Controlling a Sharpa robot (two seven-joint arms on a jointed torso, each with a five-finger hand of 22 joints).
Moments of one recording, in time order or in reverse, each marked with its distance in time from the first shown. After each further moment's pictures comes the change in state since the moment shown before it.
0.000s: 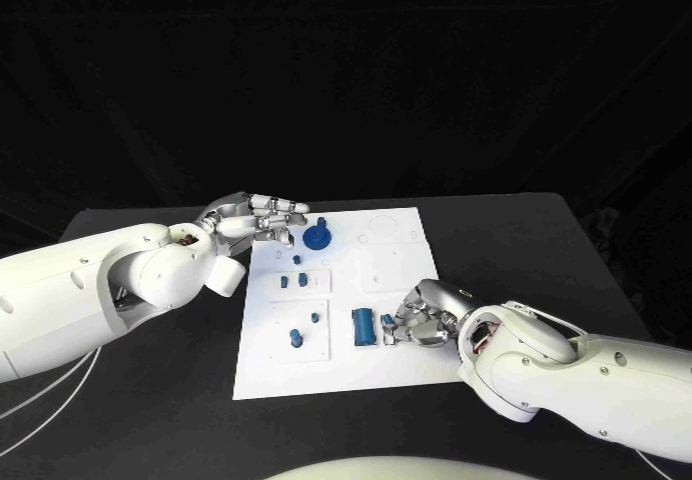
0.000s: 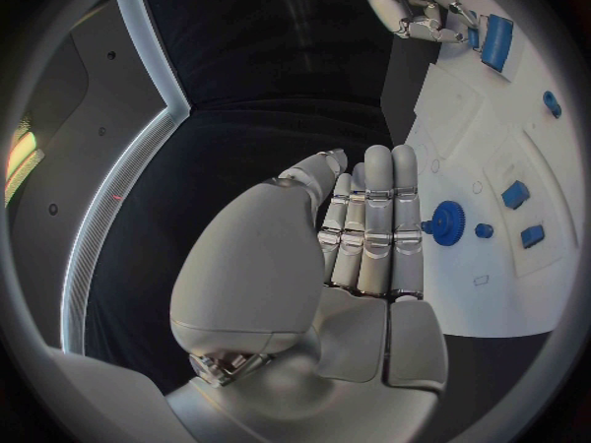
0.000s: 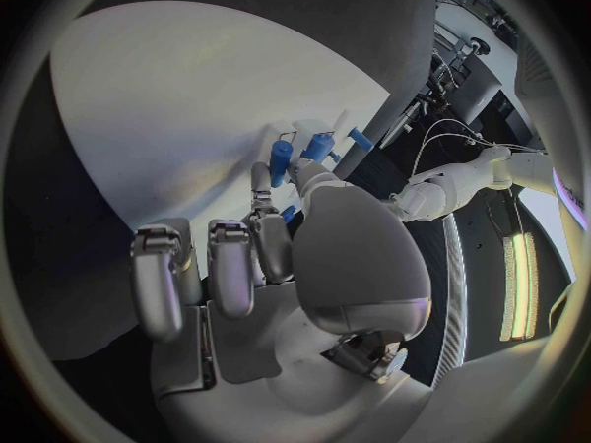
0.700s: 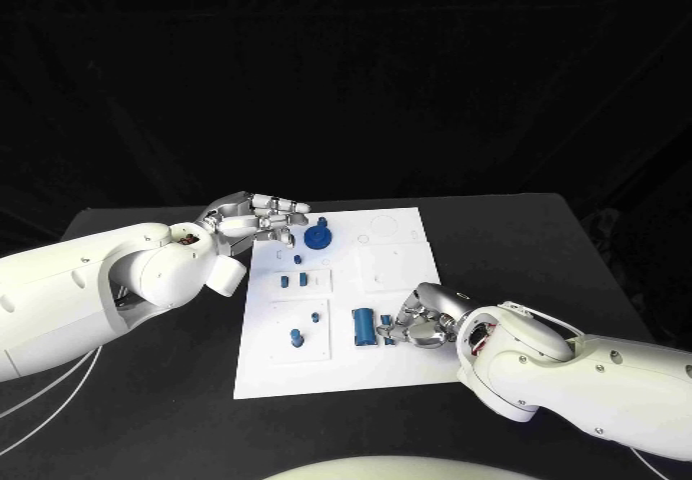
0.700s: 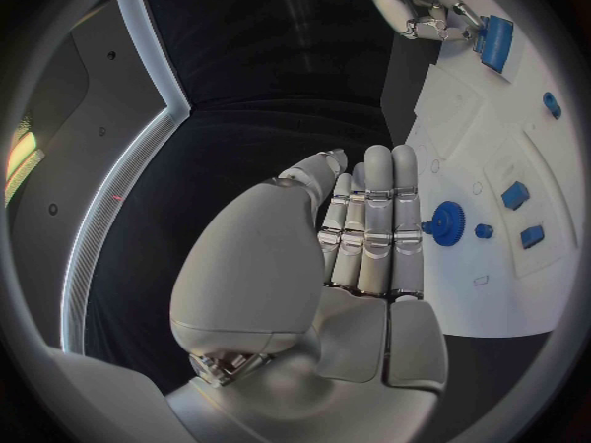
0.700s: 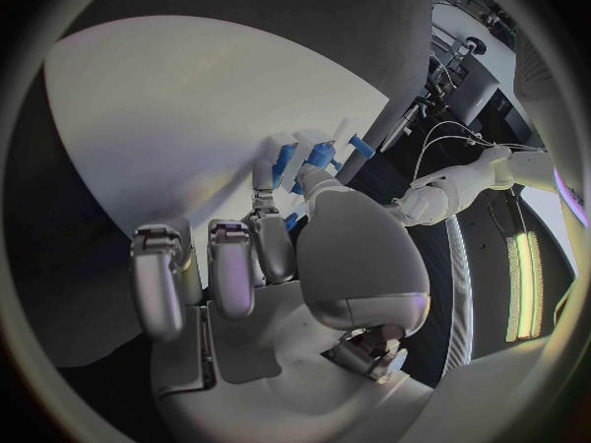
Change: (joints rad) left arm 0.000 -0.001 0.000 0.001 0.000 0.002 -0.002; left_hand 0.000 0.000 0.000 0.000 0.000 0.000 0.000 0.000 0.000 0.000 0.000 0.000 0.000 0.000 0.000 0.000 0.000 0.000 0.000 0.000 0.000 0.000; right arm -0.004 0.012 0.000 -0.013 0.025 0.033 0.001; right_hand -0.128 0.005 -0.122 0.051 -0.118 0.011 0.000 0.019 0.014 0.000 0.000 0.000 0.000 0.004 -0.004 0.000 0.000 0.000 0.001 -0.001 0.000 0.000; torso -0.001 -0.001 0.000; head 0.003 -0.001
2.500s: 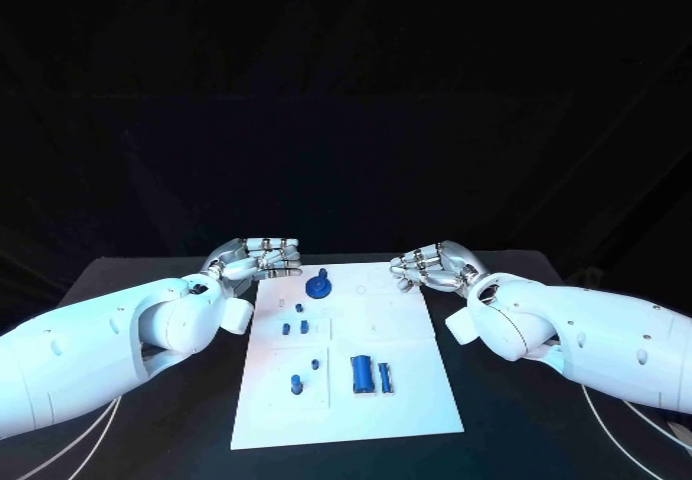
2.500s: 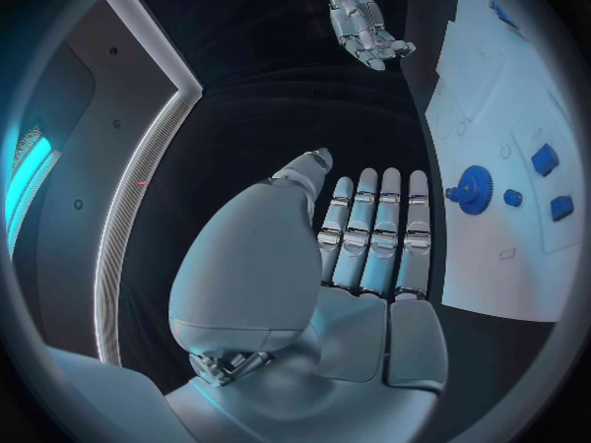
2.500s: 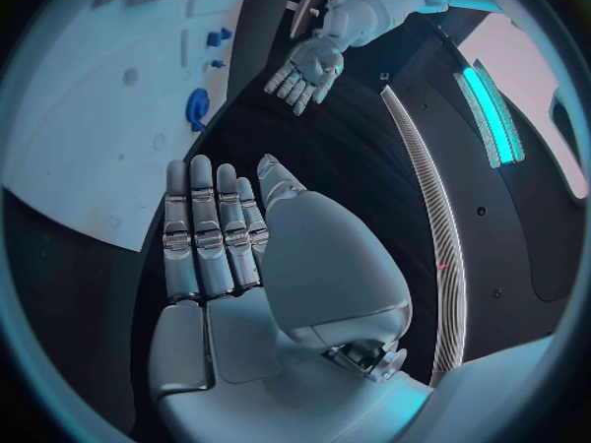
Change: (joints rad) left arm -0.064 0.123 -0.010 -0.181 0.084 -0.097 0.154; left_hand -0.023 0.004 -0.117 0.106 0.000 -0.047 -0.047 0.001 -0.068 0.018 0.061 -0.210 -0.150 -0.164 0.115 -0.675 -0.317 0.000 -0.177 0.166 -0.625 -0.458; right arm 0.138 0.112 0.010 -0.456 0.986 0.039 0.806; right_hand 0.368 0.085 0.022 -0.120 -0.151 -0.193 0.132 -0.163 -0.184 -0.414 0.158 -1.156 -0.968 -0.419 0.181 -1.297 -0.972 0.163 -0.606 0.181 -1.437 -0.500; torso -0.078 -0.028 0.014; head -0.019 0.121
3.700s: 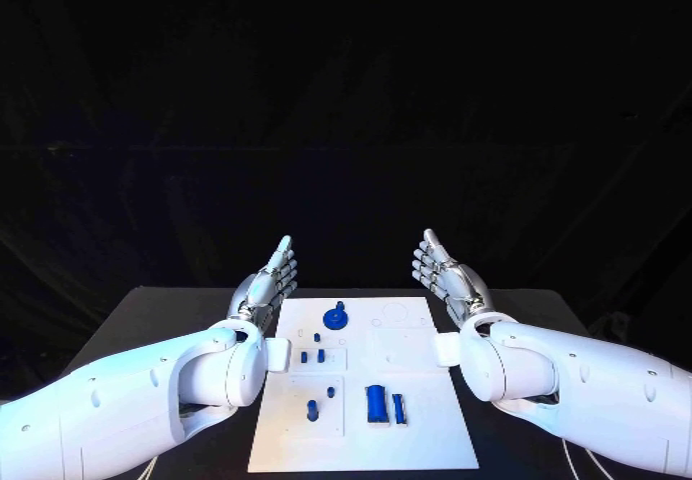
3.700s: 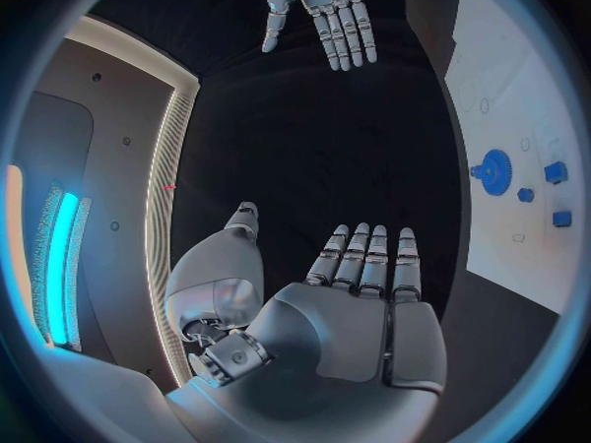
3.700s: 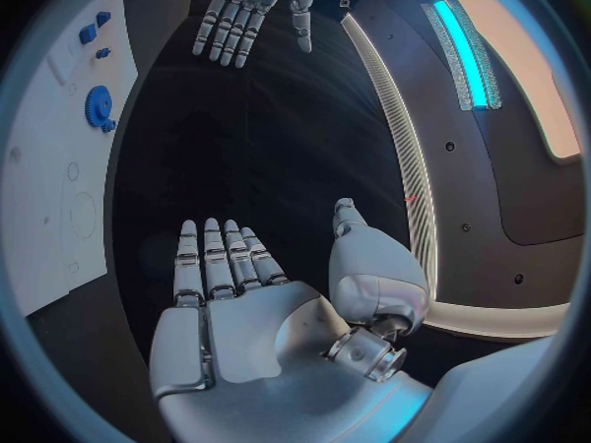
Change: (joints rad) left arm -0.074 0.056 0.003 0.165 0.036 -0.427 0.161; left_hand -0.951 0.140 -0.210 -0.160 -0.197 -0.638 -0.130 -0.062 -0.082 -0.719 -0.151 -0.063 -0.071 -0.645 -0.136 -0.092 -0.191 -0.125 -0.519 -0.190 -0.127 -0.268; right arm -0.136 -0.025 0.121 0.177 0.315 -0.294 0.229; right_hand -0.974 0.005 -0.080 -0.160 -0.150 -0.637 -0.153 -0.058 -0.272 -0.673 -0.123 -0.141 -0.338 -0.665 -0.097 -0.214 -0.329 -0.118 -0.554 -0.158 -0.123 -0.631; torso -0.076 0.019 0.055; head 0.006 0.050
